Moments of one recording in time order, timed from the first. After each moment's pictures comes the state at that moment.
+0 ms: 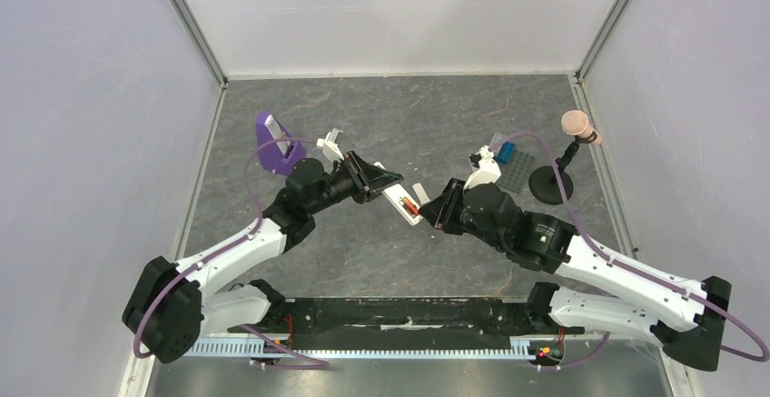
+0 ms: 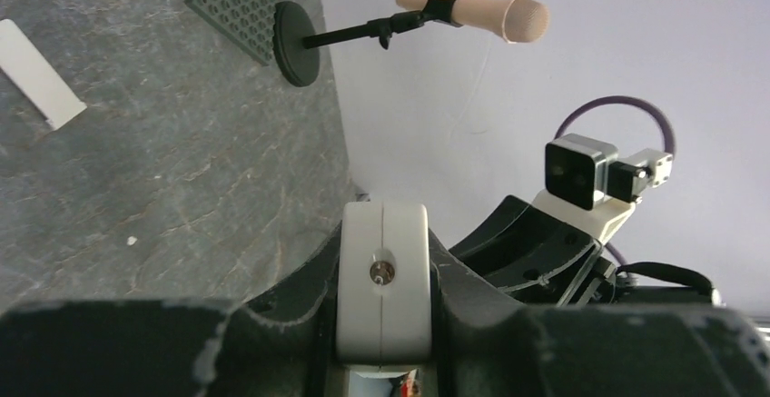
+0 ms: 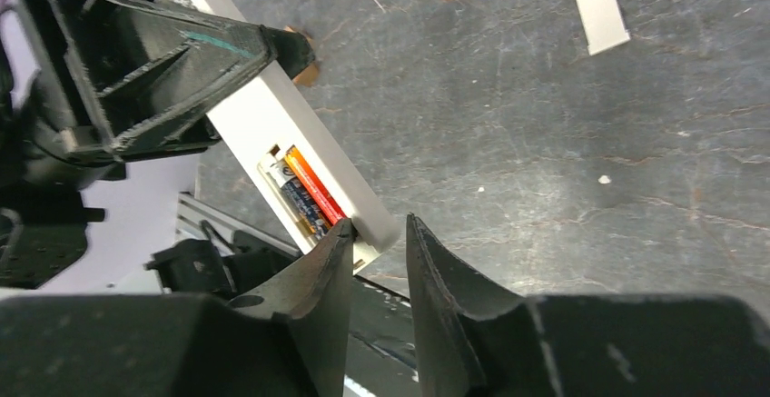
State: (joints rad) left arm -0.64 1.13 0.58 0.45 0.37 -1.28; right arm 1.02 0.91 0.84 -0.44 0.33 1.03
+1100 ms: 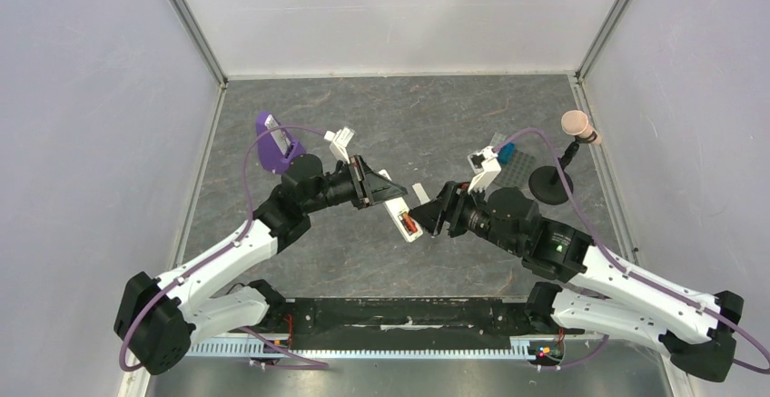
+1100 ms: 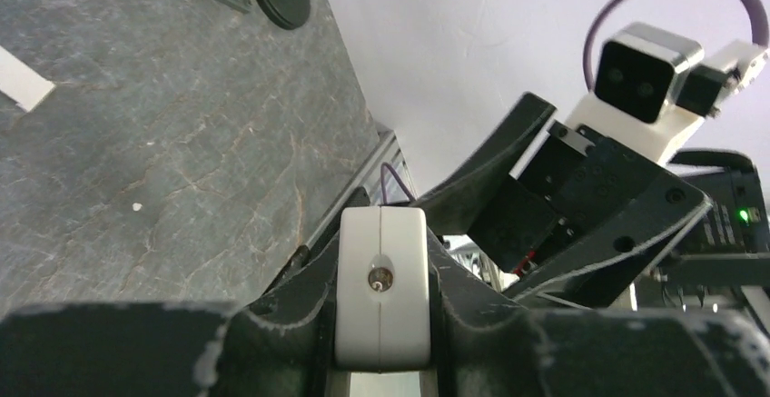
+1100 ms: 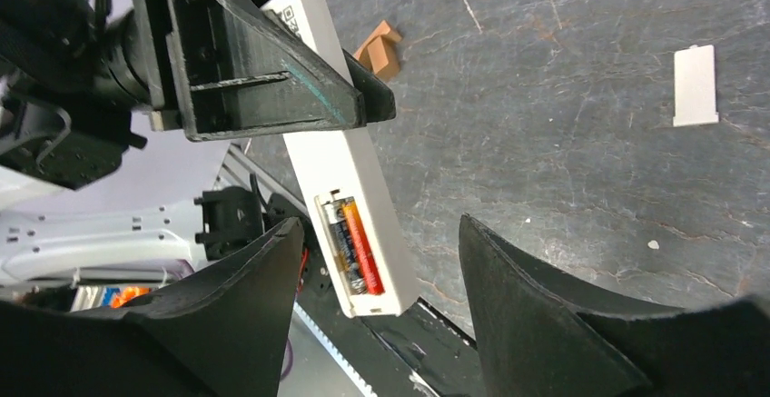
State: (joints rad) left arm -0.67 1.04 0.67 0.22 0.45 -1.06; right arm 1.02 0.79 0.79 -0.28 0.20 0.82
